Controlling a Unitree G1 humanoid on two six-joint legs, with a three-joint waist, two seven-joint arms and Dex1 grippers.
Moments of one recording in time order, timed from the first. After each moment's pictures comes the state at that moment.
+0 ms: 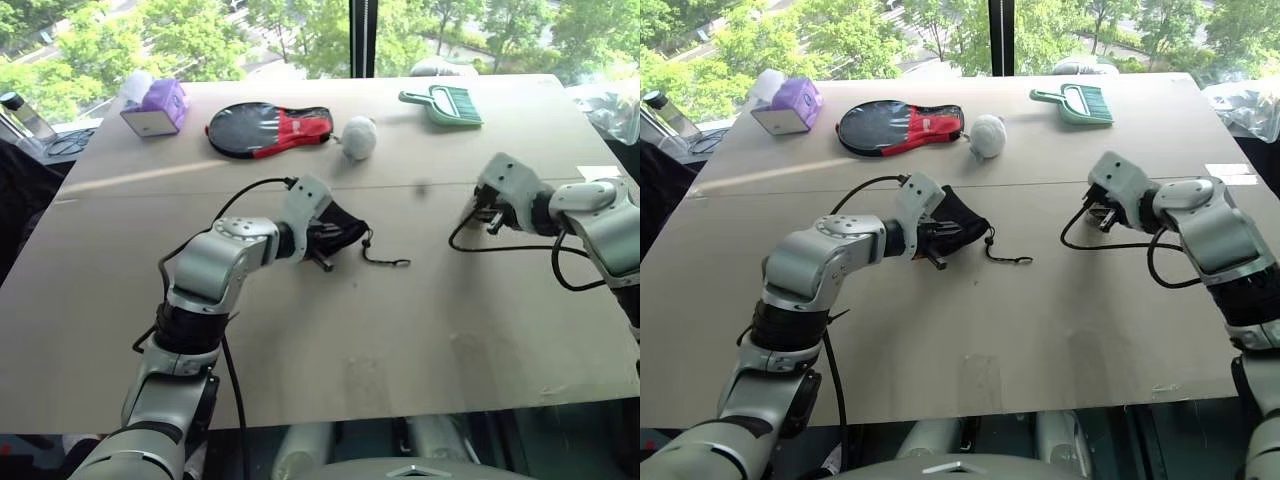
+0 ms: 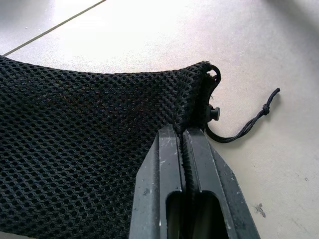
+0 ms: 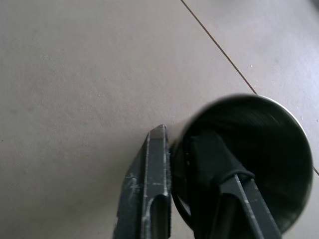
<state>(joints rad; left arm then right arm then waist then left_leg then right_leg) -0.64 0.47 -0.13 -0.22 -0.29 1.15 -0.65 -0.74 -0.86 0.30 0.02 0.12 0.74 0.83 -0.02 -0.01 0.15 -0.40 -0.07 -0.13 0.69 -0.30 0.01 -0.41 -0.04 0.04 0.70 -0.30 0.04</state>
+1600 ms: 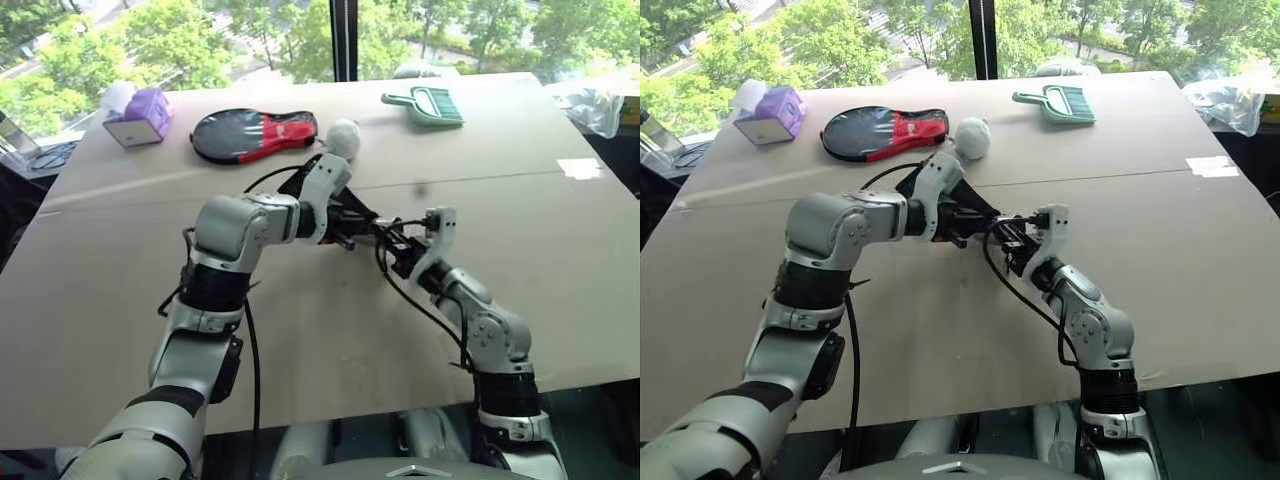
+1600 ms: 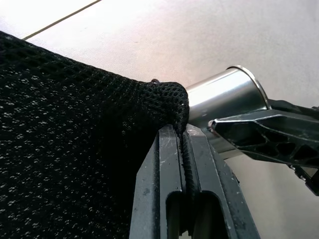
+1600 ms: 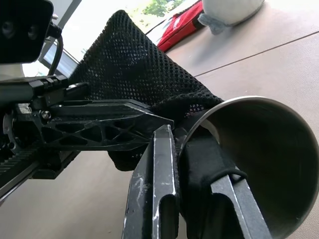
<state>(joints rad) -0.85 0.38 -0.12 -0.02 -0.40 1.28 -0.60 -0.30 0.06 0.01 -0.14 0.55 0.62 0.34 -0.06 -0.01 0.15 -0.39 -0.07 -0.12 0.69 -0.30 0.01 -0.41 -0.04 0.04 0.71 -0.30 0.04</state>
